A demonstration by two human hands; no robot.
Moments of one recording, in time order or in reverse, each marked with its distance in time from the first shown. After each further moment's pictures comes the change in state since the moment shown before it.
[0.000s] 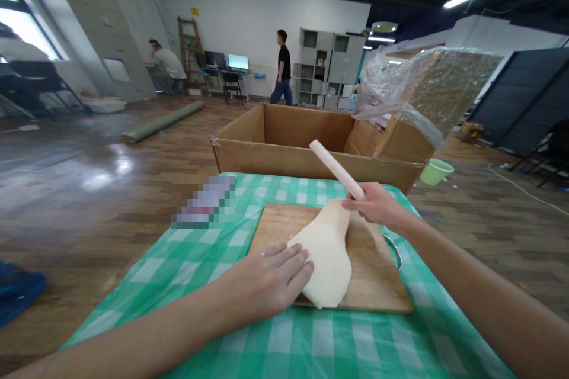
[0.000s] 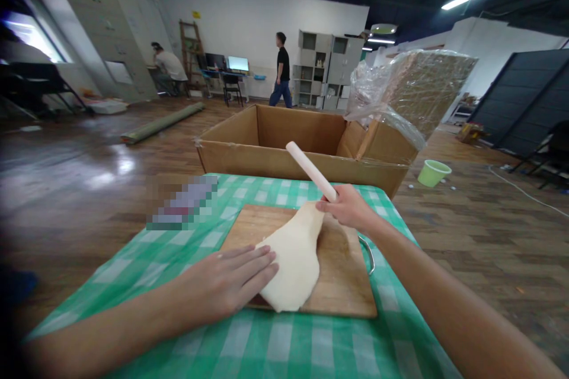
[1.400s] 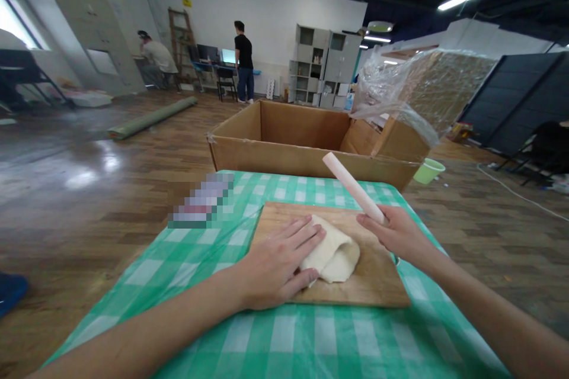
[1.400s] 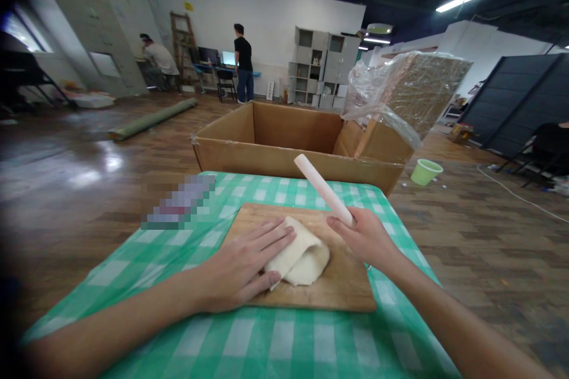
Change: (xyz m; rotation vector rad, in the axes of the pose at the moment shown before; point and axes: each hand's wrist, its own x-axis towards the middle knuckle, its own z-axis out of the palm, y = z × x) left_hand 0.013 -0.013 0.023 -0.495 -0.090 -0.249; right_hand -0.073 0.005 0.005 -0.136 0.147 -0.018
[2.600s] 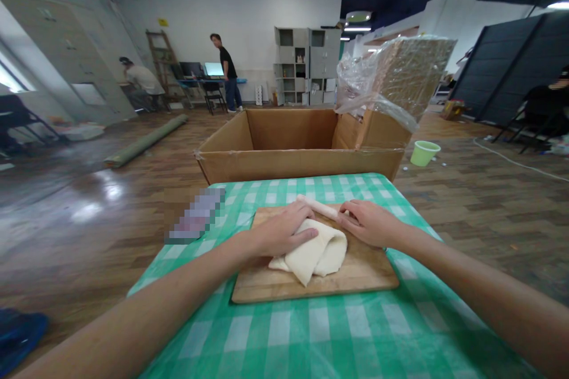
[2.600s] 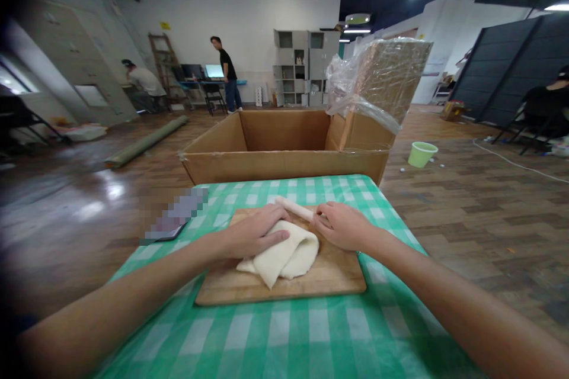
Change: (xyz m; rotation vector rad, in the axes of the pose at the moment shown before) left_hand 0.063 -0.034 -0.008 -0.190 -0.153 -0.095; right_hand 0.016 0.013 0.003 -0.401 -0.203 -0.310
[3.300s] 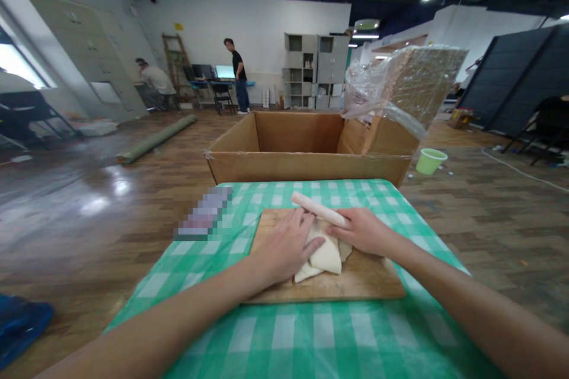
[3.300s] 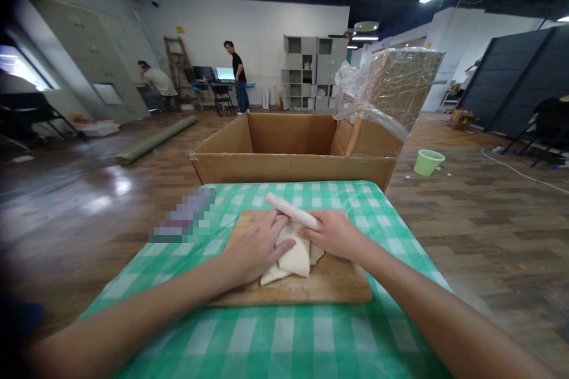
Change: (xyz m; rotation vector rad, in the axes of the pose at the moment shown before) left_hand -0.017 0.017 0.040 0.317 0.247 -0.183; right_hand 0.013 -0.027 0.008 0.307 0.051 0.004
